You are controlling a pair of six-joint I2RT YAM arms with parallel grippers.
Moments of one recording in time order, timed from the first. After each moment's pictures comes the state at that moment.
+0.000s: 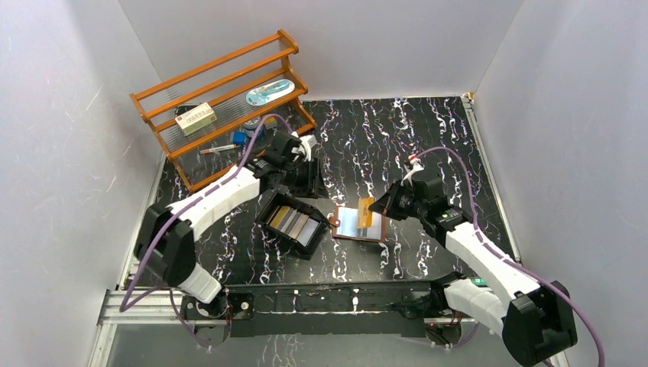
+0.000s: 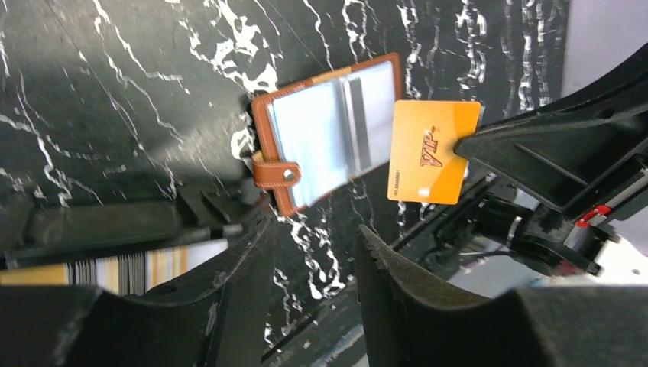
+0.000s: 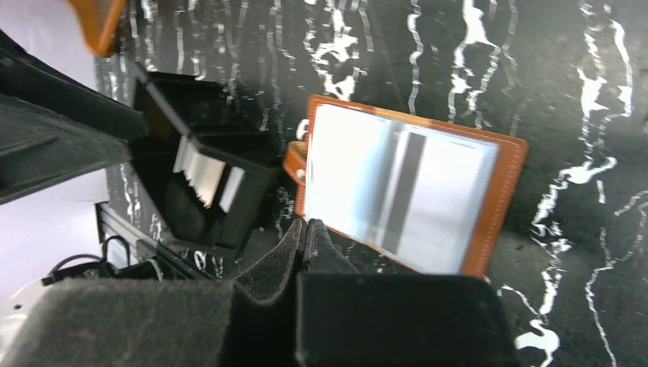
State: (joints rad) left arm -0.63 1.50 1.16 -0.50 0.36 -0.57; right arm 0.44 0.96 0.58 -0.22 -0.30 0.73
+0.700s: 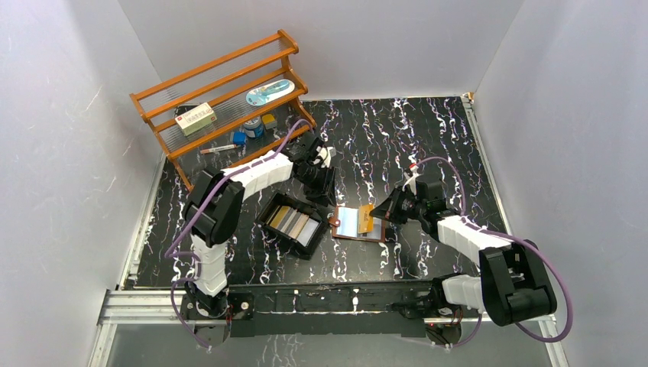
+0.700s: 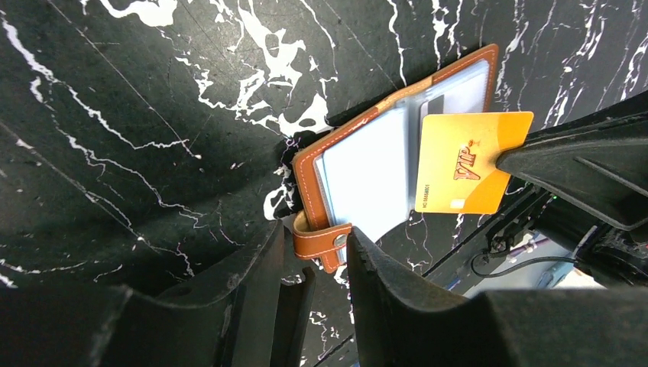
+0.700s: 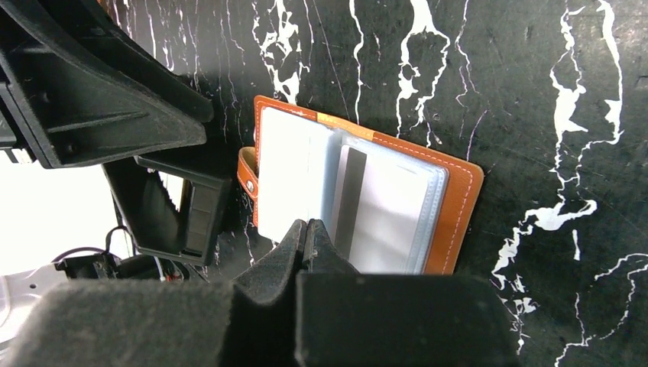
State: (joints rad) left arm -0.63 1.94 1.41 -0.61 0.43 -0.43; right arm 0.27 1.22 0.43 0.09 -0.53 0.70
